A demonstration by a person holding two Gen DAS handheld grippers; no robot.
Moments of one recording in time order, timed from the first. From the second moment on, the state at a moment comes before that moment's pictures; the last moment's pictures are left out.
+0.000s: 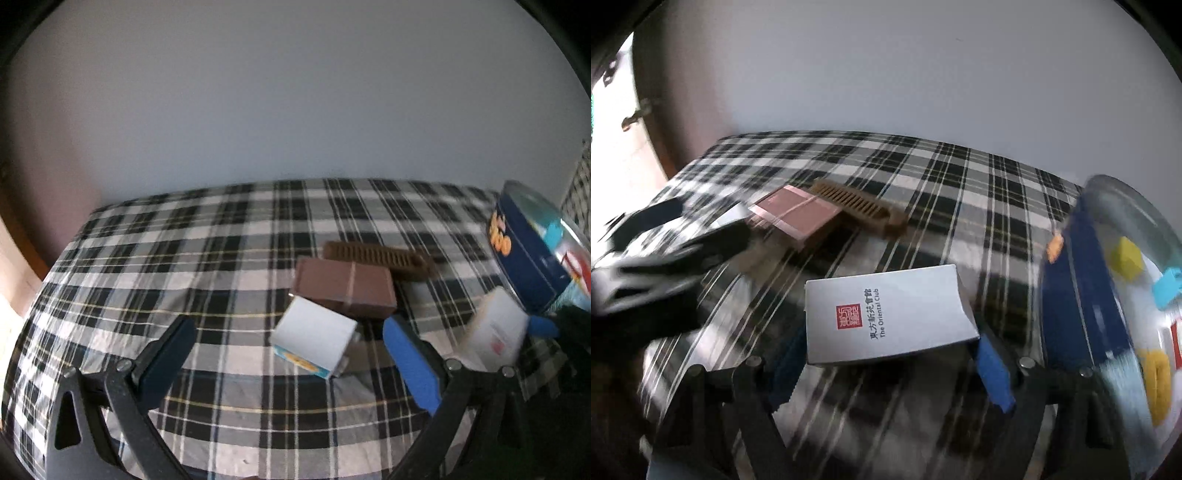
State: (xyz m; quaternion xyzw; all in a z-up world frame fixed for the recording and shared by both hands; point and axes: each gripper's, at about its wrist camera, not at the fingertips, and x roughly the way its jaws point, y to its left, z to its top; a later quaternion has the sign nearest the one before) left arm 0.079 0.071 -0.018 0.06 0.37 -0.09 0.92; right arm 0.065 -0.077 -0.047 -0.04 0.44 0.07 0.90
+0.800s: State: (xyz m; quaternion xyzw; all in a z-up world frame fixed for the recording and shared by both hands) left arm 0.063 0.117 -0.016 -0.08 0.35 -0.06 0.93; right arm 0.015 -0.106 -0.009 0.00 0.32 0.10 0.94
